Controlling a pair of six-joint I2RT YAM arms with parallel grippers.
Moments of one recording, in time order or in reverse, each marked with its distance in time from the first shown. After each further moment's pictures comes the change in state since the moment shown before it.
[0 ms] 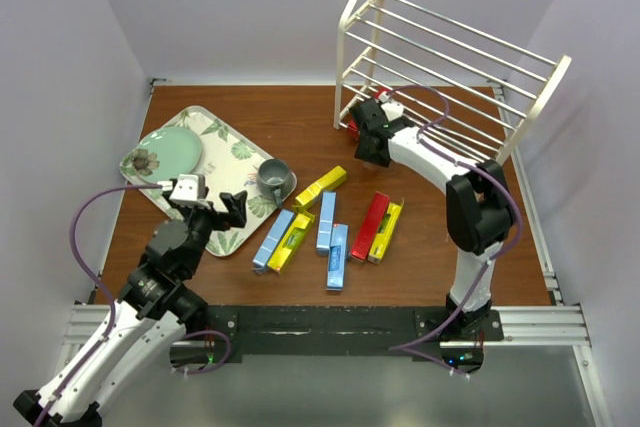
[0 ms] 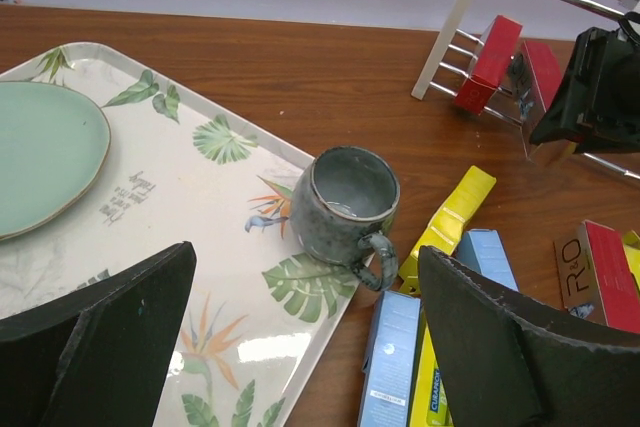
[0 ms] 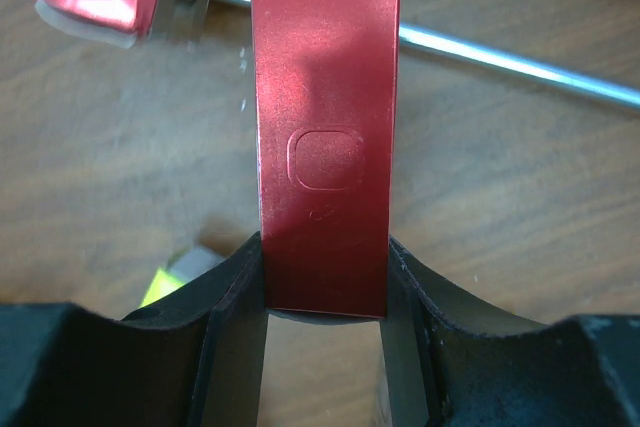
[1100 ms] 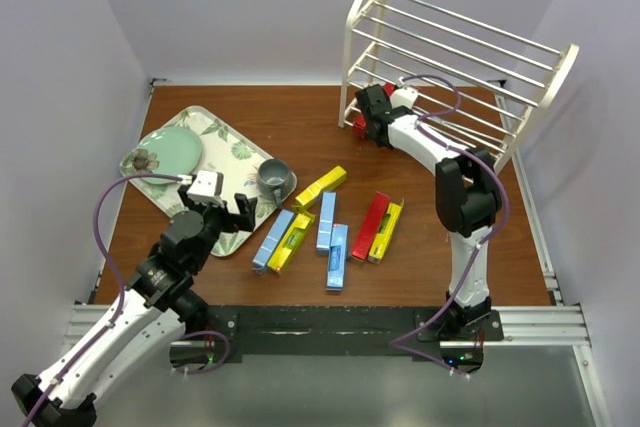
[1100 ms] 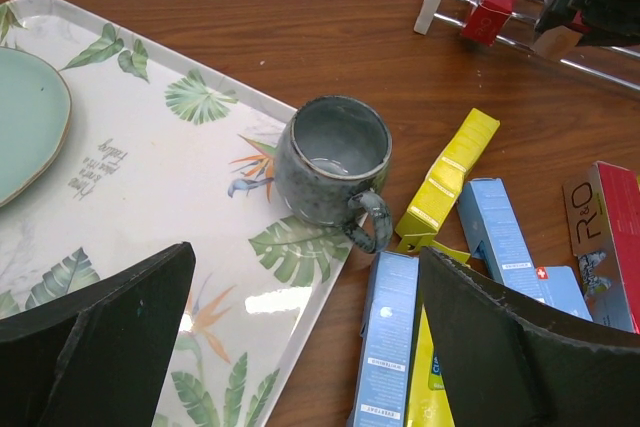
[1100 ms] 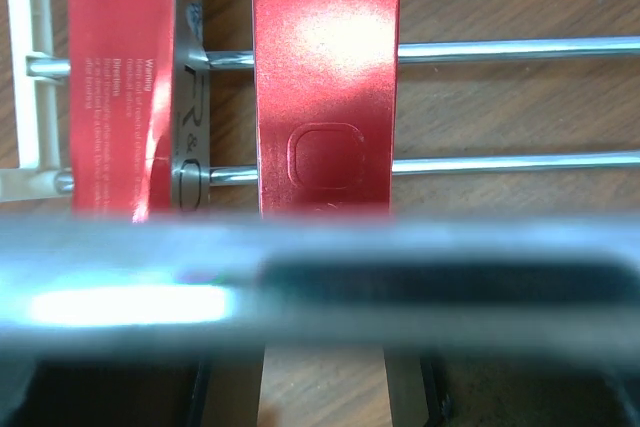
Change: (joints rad) left arm -0.026 0.110 0.005 -0.021 0.039 0.002; right arm -0.082 0.160 0.163 0.072 0.195 0.090
